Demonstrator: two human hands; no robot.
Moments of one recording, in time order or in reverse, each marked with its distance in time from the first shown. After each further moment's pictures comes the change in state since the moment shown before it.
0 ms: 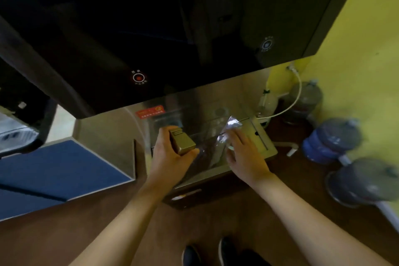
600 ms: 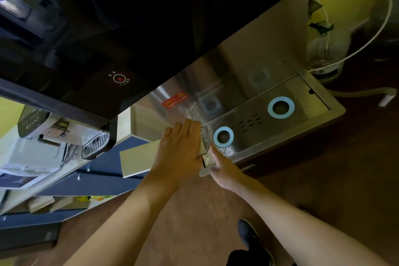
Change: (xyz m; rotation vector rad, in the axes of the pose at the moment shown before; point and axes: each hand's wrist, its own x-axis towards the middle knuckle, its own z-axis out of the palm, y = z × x) left_hand 0.009 0.014 -0.010 1.293 -0.302 0.354; right_hand -0.014 -0.079 0.134 0.934 -0.475 0.188
